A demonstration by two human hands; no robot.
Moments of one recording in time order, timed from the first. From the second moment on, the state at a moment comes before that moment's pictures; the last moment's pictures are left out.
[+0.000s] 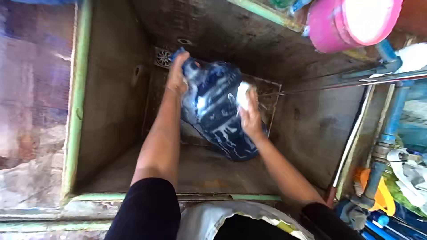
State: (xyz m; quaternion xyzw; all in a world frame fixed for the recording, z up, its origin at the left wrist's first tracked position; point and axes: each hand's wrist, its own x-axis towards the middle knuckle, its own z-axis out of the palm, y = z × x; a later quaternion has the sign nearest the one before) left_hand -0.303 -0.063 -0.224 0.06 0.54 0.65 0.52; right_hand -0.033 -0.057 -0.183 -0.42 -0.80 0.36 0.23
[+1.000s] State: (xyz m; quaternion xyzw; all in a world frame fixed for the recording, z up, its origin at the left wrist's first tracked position) left_hand -0.324 -0.071 -0.239 0.02 0.61 0.65 0.44; right_hand -0.014 -0.033 -0.203 -0.65 -0.71 0.26 0.03
